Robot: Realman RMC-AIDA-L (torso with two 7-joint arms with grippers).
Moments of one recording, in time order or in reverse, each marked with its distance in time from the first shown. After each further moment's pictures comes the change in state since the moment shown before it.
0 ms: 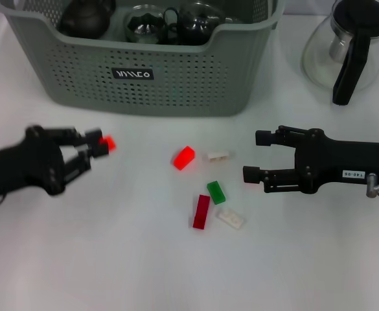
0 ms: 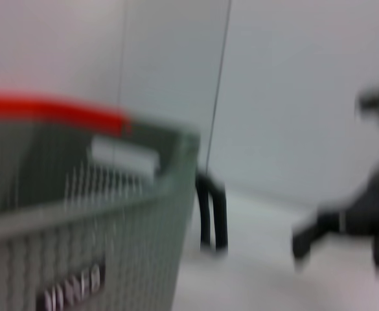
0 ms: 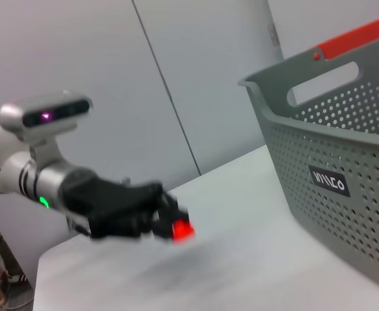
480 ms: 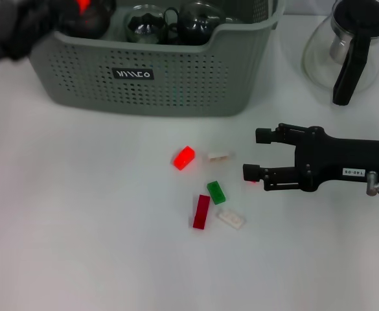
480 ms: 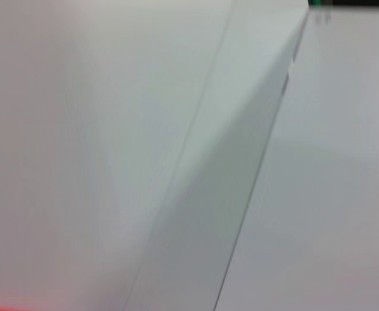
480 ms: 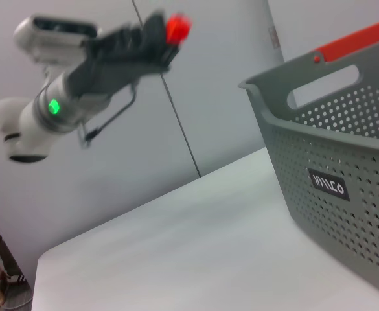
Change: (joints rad) left arm -0.152 0.053 -0.077 -0.015 -0.320 0.096 -0.433; right arm 0.004 -0.002 0.000 0.000 0.004 0.000 -0.003
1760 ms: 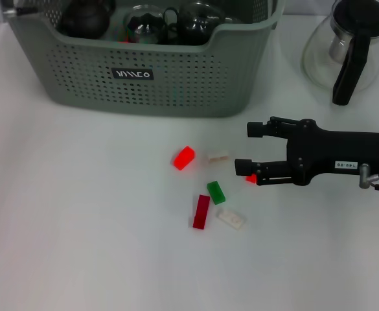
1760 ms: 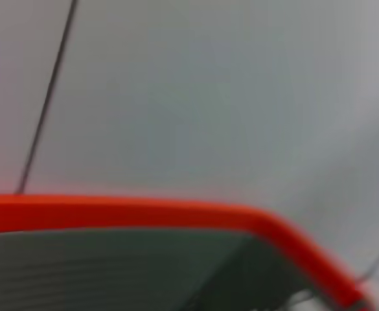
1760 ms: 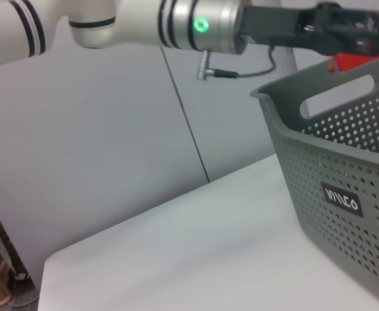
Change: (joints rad) left arm -0.215 0.027 0.594 0.252 0.175 -0.779 -0.653; right arm 0.030 0.005 -0.003 0.000 0.002 -0.001 0.003
